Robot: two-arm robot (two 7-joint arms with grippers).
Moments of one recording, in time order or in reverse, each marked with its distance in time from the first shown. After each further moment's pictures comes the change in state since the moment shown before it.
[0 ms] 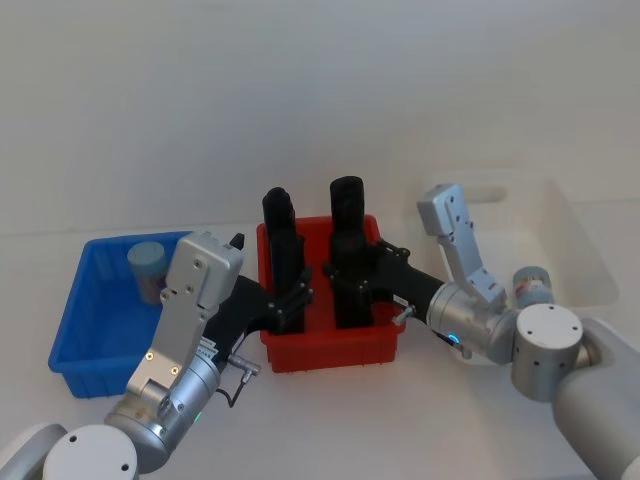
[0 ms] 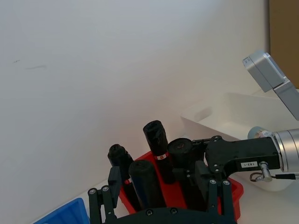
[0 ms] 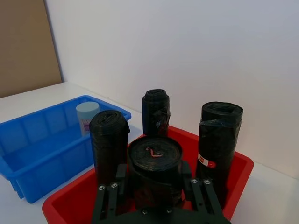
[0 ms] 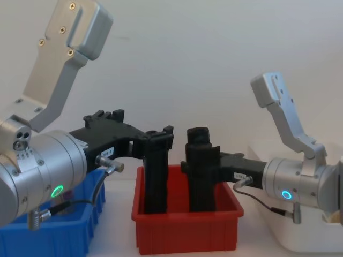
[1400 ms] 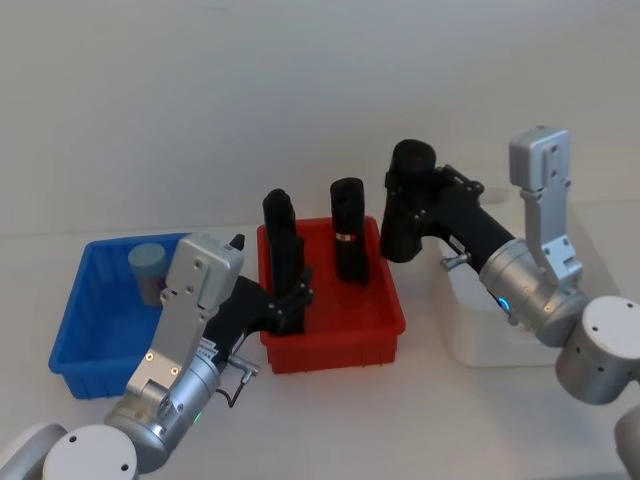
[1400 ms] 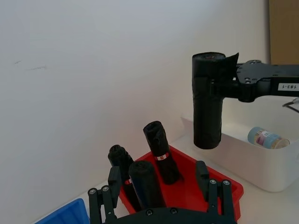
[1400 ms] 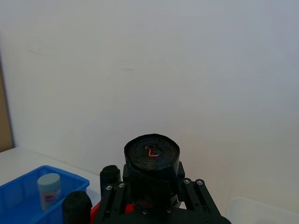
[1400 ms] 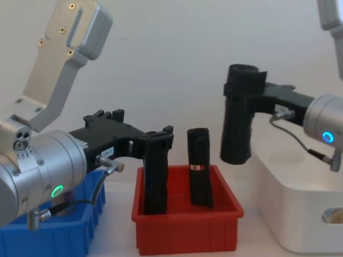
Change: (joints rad) left arm 0.000 0.000 0.000 0.000 0.000 0.000 0.000; right arm -0.283 0.115 0.046 -0.660 0.064 0.133 -0.271
